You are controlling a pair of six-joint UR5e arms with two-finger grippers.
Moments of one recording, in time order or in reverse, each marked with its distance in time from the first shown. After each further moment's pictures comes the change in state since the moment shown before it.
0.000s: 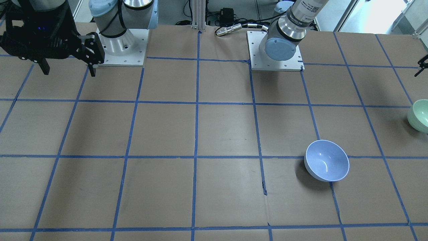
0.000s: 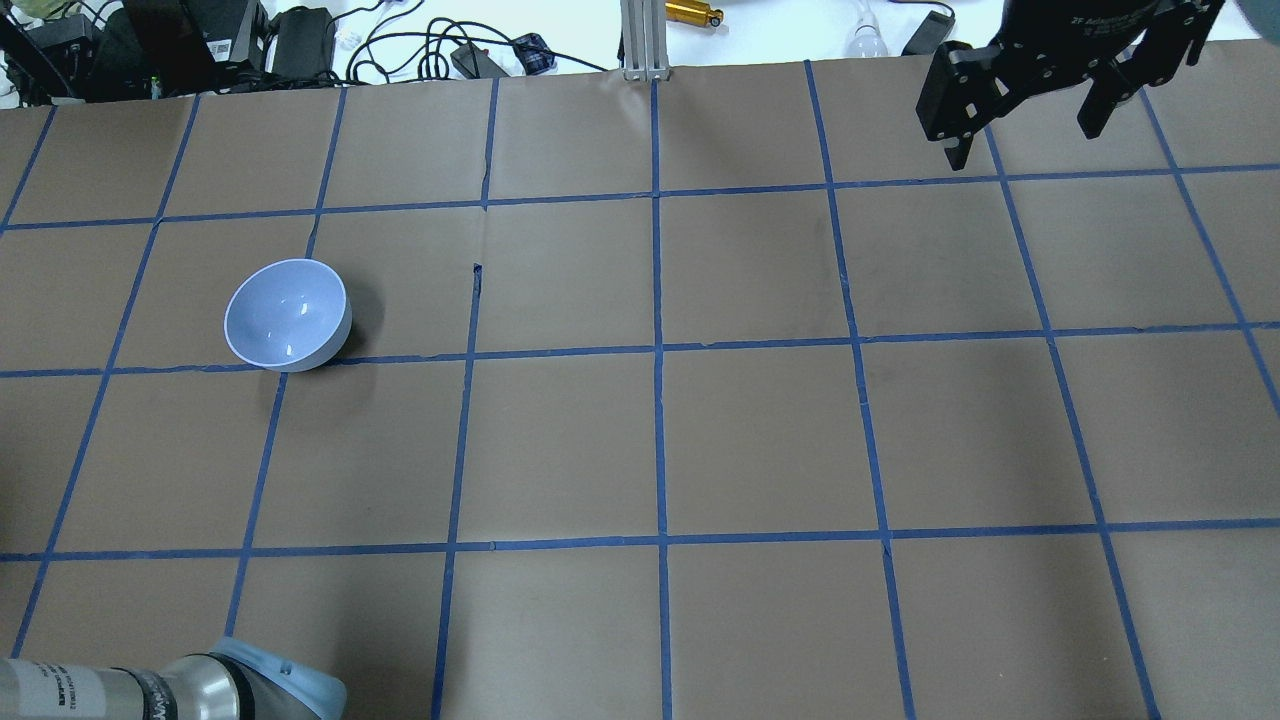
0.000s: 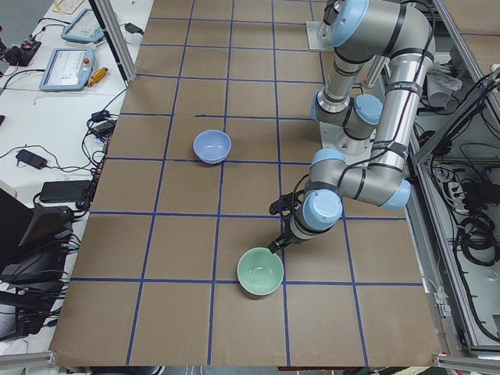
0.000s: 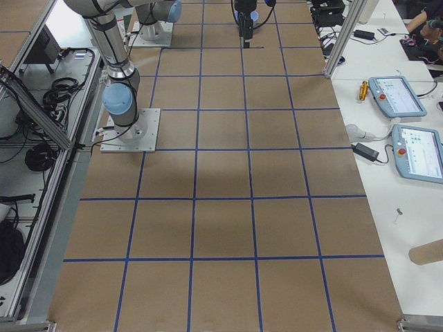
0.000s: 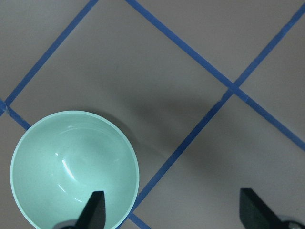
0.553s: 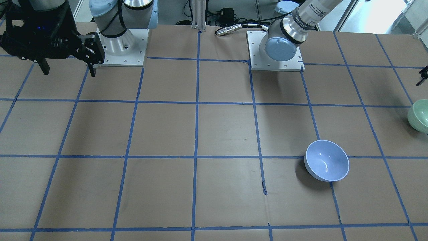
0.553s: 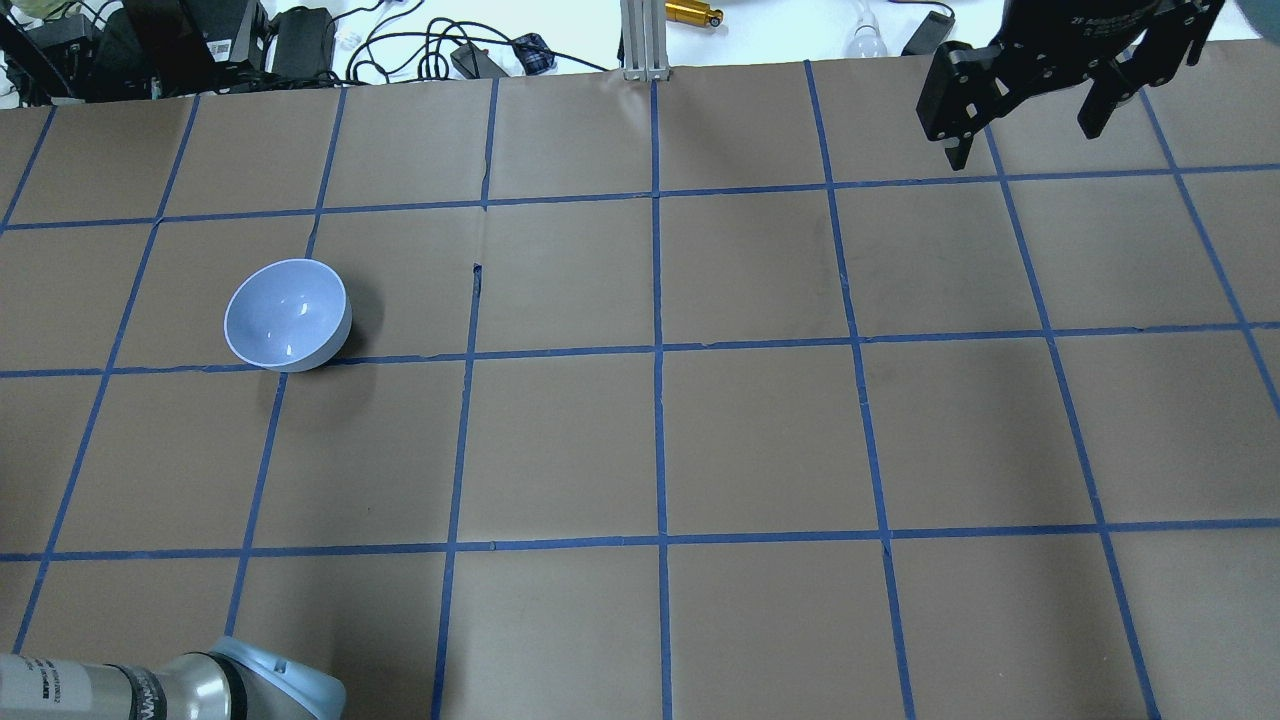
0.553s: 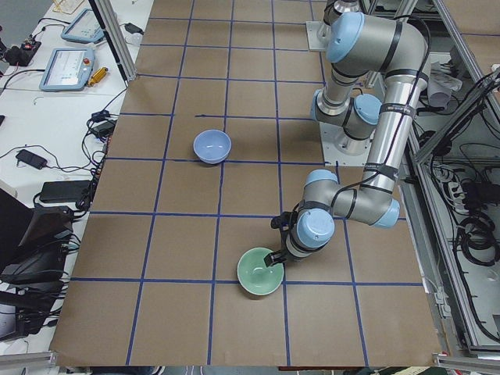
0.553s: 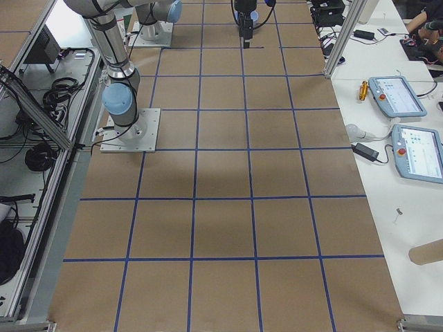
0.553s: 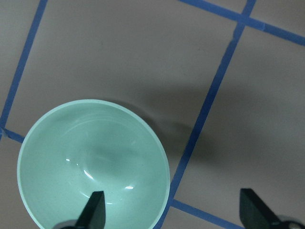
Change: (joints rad) left arm 0.001 -0.113 0.004 0.162 0.046 0.189; right arm 0.000 0.000 0.000 0.000 0.000 0.000
